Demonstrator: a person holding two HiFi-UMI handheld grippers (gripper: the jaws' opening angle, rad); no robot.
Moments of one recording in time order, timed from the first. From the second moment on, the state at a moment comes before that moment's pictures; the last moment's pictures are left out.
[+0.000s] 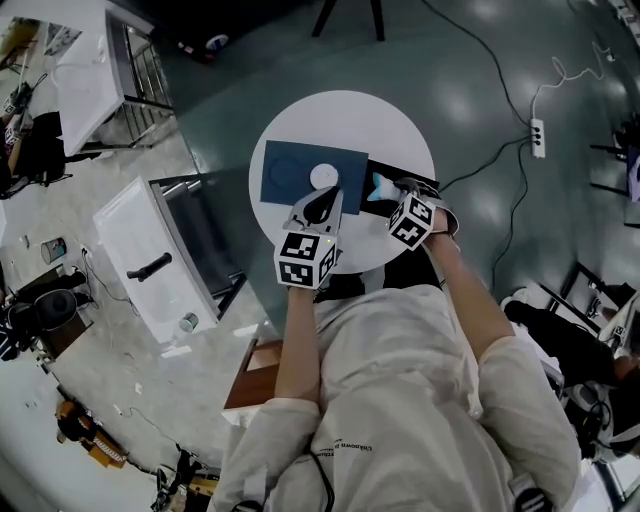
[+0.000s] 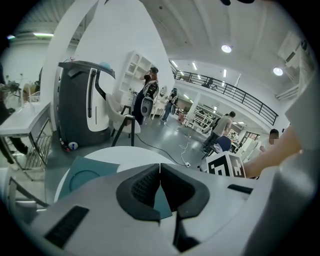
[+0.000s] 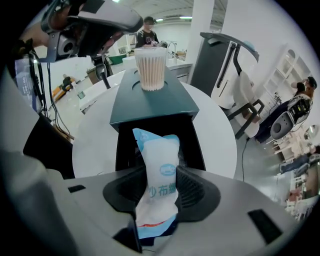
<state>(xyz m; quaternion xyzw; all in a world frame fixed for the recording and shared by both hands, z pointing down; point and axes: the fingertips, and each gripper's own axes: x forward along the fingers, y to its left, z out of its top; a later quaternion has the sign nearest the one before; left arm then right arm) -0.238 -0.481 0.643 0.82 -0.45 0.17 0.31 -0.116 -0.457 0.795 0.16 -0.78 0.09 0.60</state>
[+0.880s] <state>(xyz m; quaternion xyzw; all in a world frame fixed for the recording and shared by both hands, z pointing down) -0.264 -0.457 0.636 0.82 -0.46 0.13 0.31 -0.123 -0.450 0.804 0.20 -0.77 0.09 0.60</state>
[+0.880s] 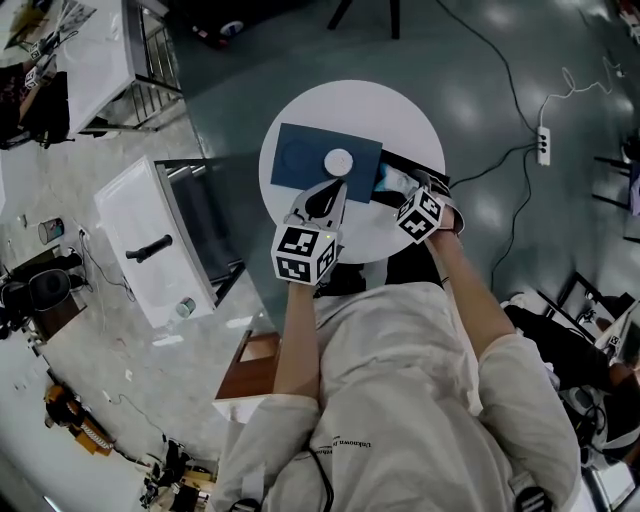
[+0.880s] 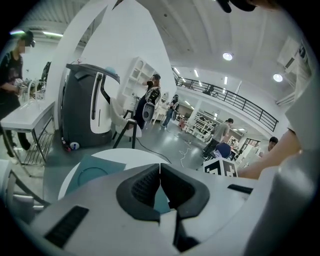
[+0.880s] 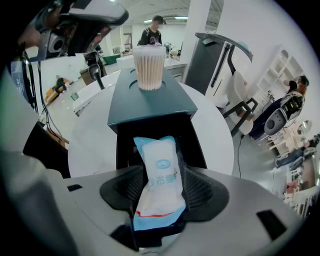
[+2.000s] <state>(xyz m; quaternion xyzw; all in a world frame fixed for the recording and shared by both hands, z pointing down) -0.165 -0.366 0.558 0.86 -0.43 0.14 0.24 -0.040 -0.337 0.665 0.38 -0.85 0.24 0.28</state>
